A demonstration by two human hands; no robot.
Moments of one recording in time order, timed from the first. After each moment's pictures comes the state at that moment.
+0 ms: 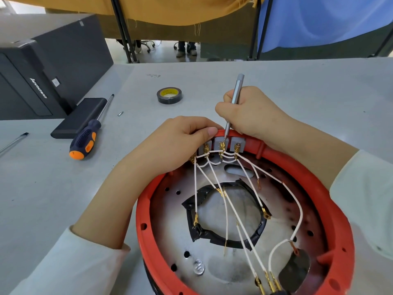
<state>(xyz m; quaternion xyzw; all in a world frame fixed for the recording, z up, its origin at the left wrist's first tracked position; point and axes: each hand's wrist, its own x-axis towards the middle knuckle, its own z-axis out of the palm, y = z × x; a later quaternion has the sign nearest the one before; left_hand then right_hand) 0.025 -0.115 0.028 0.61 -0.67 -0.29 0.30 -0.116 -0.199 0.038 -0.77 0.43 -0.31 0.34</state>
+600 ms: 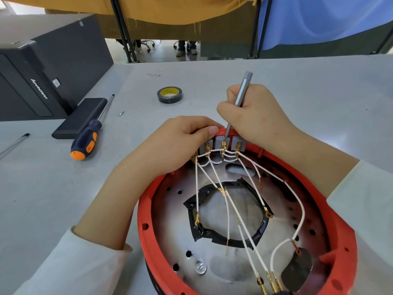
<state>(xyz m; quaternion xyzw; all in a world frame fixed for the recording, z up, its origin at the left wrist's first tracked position) 0.025 -0.116 0.027 0.62 -0.67 -0.28 0.30 -0.119 -0.186 0.035 -0.79 0.39 -0.39 0.26</state>
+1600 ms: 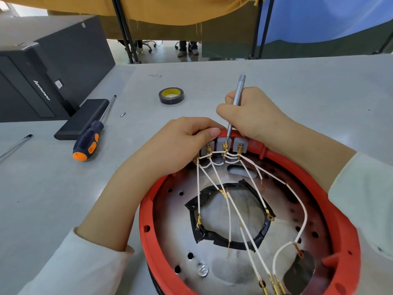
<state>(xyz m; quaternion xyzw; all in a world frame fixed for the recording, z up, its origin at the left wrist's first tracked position) 0.025 -0.116 0.027 0.61 -0.67 -0.29 0.30 -0.114 -0.196 0.037 -0.77 0.43 -0.33 0.33</state>
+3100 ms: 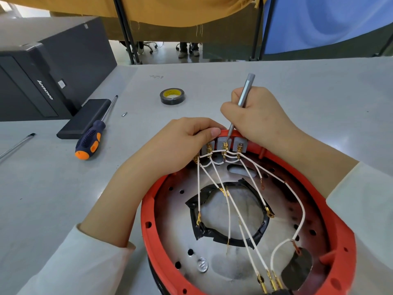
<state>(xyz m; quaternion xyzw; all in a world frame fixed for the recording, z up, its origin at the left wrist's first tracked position) 0.024 -0.115 0.028 0.62 -0.68 -0.28 0.29 -0.119 -0.189 0.034 -0.78 0.41 -0.39 0.28</state>
